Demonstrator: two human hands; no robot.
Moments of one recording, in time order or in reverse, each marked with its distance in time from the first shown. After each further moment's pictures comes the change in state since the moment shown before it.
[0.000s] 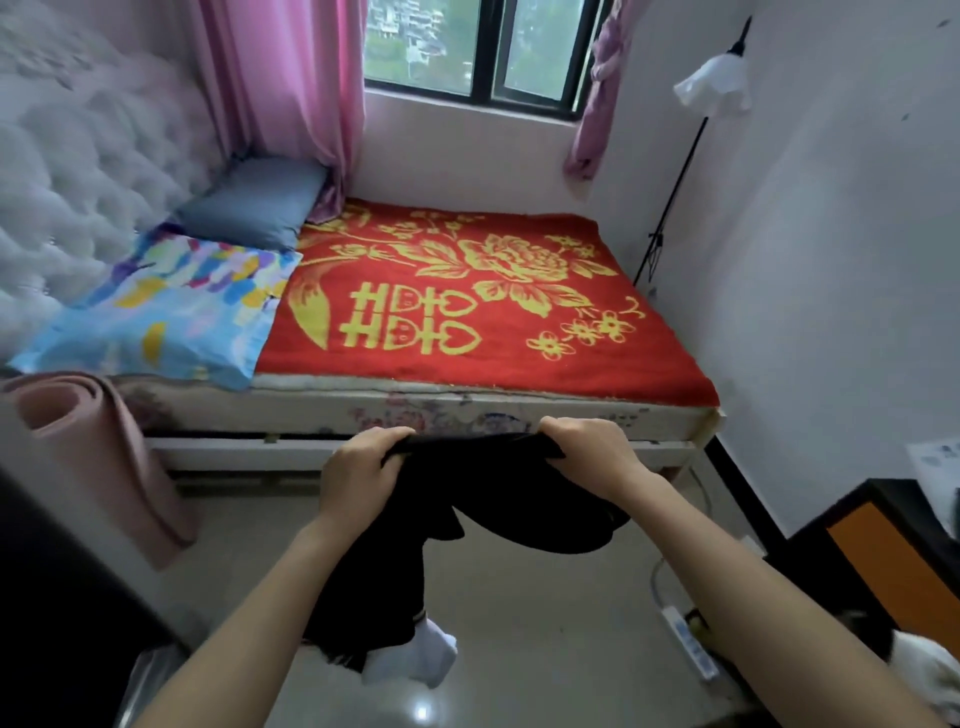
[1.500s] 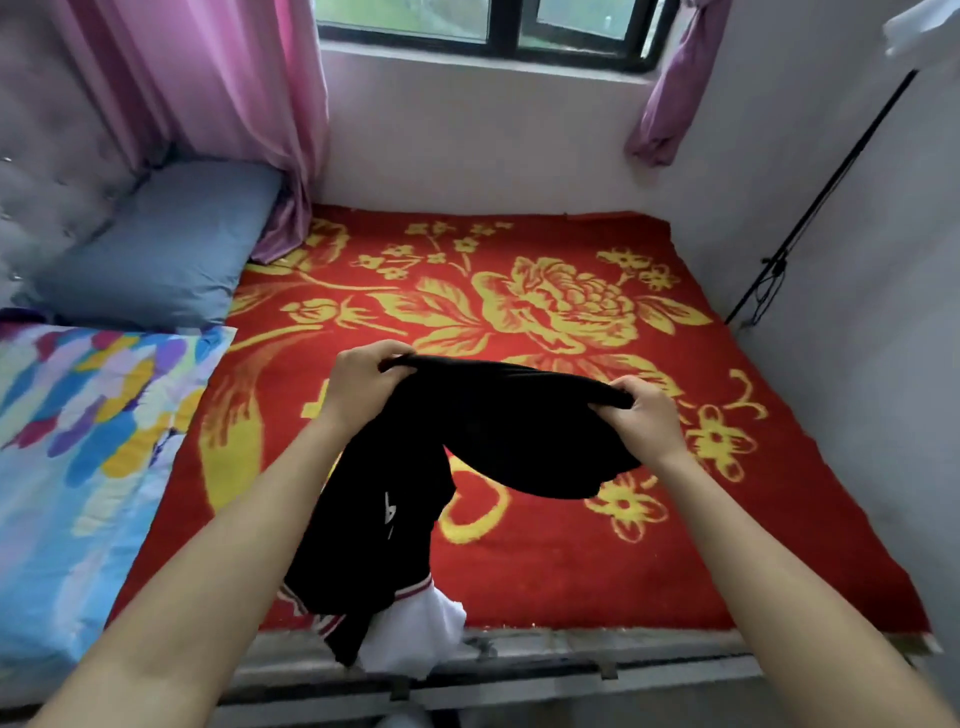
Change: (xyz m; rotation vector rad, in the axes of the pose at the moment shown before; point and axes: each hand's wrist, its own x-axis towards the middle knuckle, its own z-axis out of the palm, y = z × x) left_hand 0.710 -0.190 0.203 -0.055 -0.107 -0.096; right_hand 0.609 0.335 0.103 0.743 0.245 0.516
